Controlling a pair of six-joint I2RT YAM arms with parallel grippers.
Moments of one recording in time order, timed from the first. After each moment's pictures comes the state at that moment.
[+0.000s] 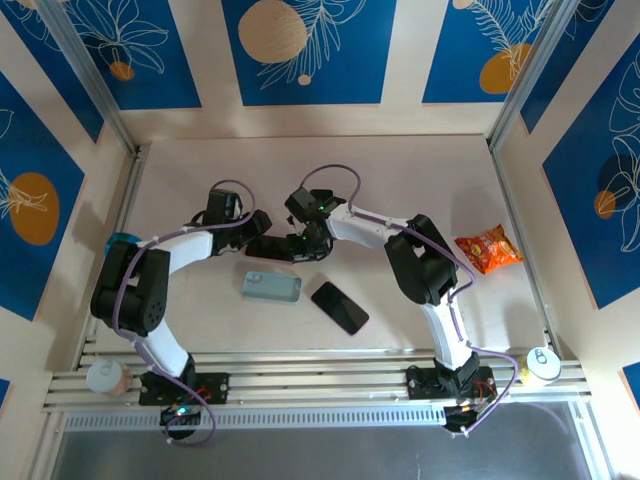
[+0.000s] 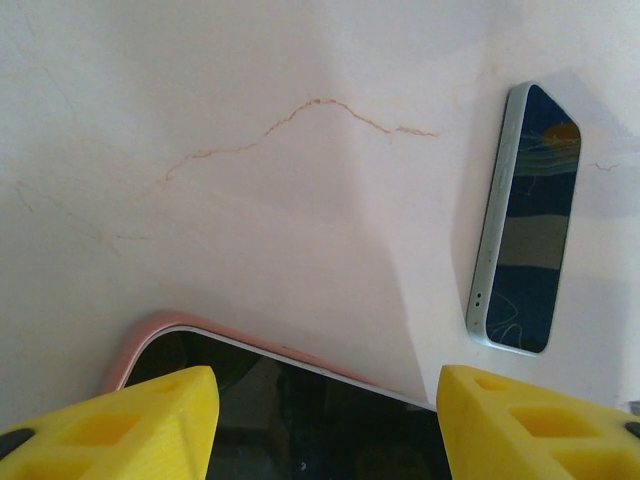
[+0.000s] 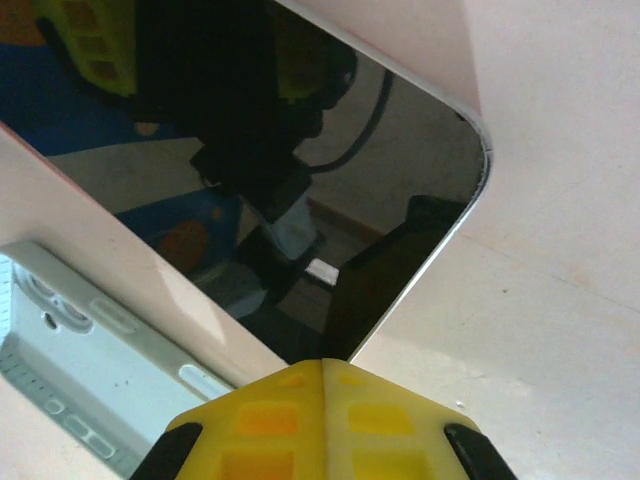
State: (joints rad) left arm -0.26 1.70 0.91 -0.04 0.27 -0.75; right arm 0.76 2.13 1.60 -0.73 -0.25 0.50
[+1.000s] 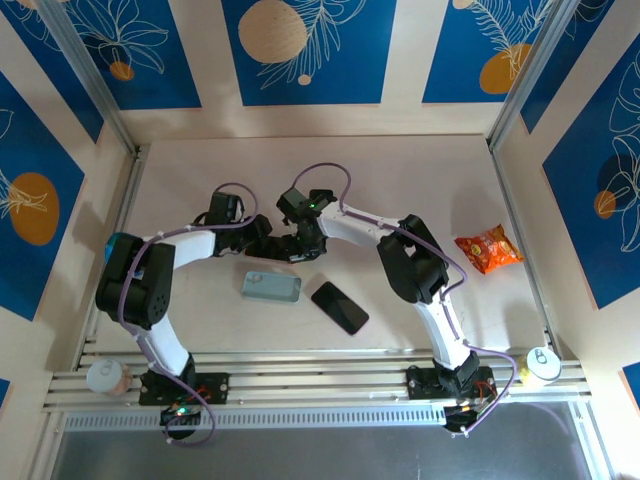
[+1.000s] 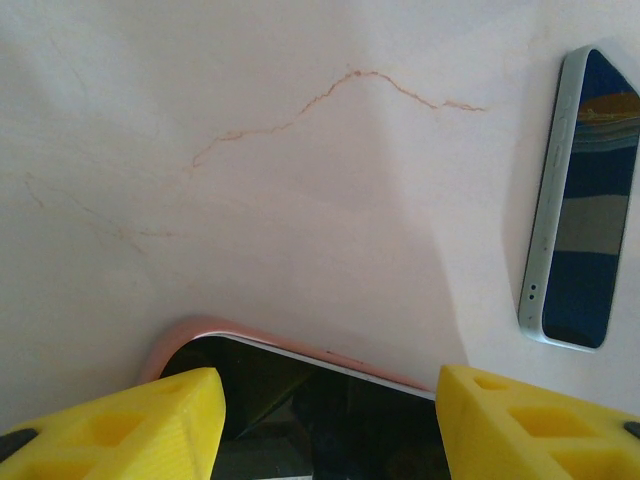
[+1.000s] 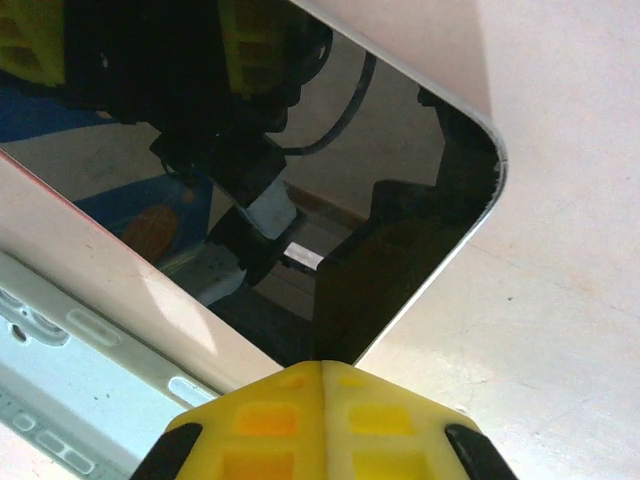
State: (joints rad) left arm -0.25 1.75 0.91 -0.04 0.27 -0.70; right arm 0.79 2.21 1.72 -0.85 -0.18 0.48
